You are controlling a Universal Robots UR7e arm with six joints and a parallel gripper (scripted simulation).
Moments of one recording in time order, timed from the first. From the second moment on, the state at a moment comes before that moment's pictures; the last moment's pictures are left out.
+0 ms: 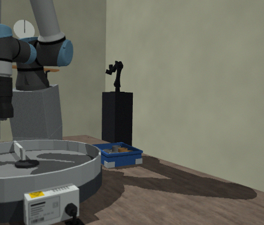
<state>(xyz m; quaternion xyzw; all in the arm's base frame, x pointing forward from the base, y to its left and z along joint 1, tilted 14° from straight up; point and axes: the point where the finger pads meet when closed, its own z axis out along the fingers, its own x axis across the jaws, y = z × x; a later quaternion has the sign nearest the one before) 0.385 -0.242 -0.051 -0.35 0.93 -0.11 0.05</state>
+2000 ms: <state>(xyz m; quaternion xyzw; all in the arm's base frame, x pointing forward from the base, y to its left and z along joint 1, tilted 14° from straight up) 0.399 -0.109 -0.073 -0.35 0.93 -0.11 0.05</state>
